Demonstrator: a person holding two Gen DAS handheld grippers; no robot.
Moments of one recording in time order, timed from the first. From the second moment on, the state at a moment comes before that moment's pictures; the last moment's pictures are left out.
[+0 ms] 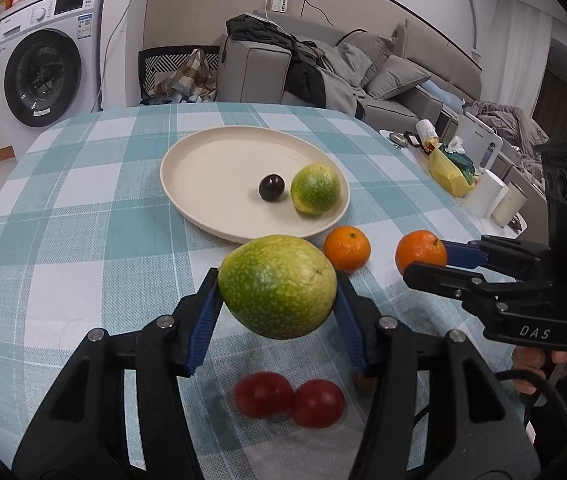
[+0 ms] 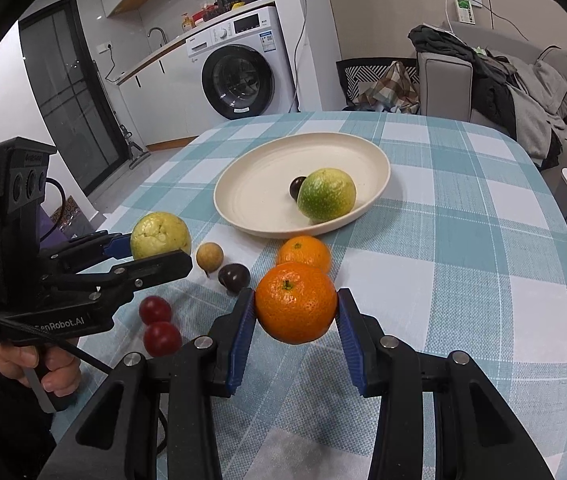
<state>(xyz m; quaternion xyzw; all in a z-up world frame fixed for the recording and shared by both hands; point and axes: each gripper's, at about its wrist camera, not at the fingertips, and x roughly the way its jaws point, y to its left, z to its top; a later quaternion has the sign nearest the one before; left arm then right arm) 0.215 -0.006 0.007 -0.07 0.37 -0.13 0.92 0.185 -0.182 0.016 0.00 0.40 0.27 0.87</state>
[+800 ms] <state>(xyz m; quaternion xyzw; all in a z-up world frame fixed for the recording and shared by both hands) 0.279 0.009 0.015 -0.07 0.36 -0.11 0.92 0.238 -0.154 0.019 0.02 0.42 0.28 0.86</state>
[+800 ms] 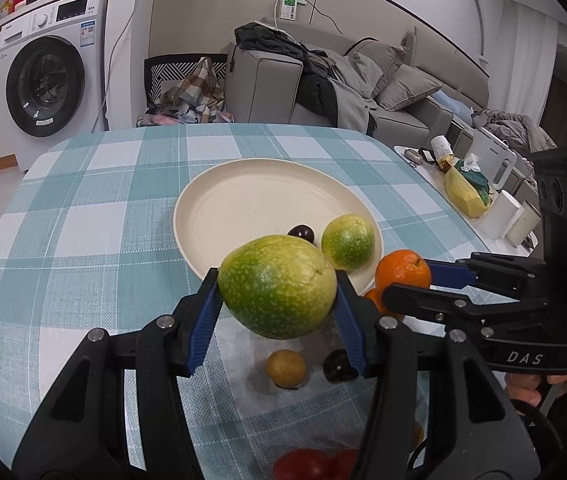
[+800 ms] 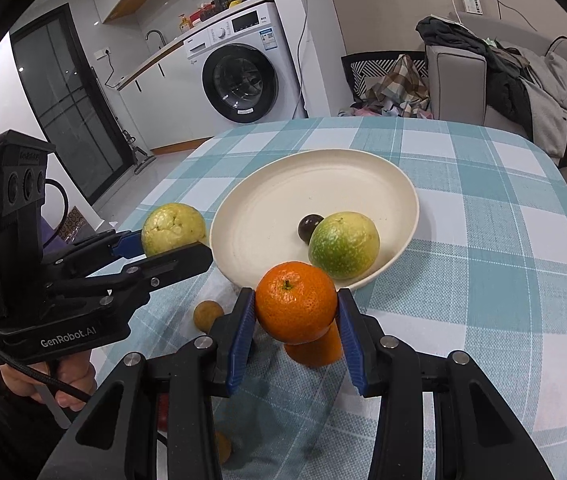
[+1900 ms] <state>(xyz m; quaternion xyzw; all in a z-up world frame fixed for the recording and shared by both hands) 0.320 0.011 -0.017 -0.06 0.37 -0.09 0.92 0.284 -0.138 0.003 0.01 0.44 0.27 0.86</state>
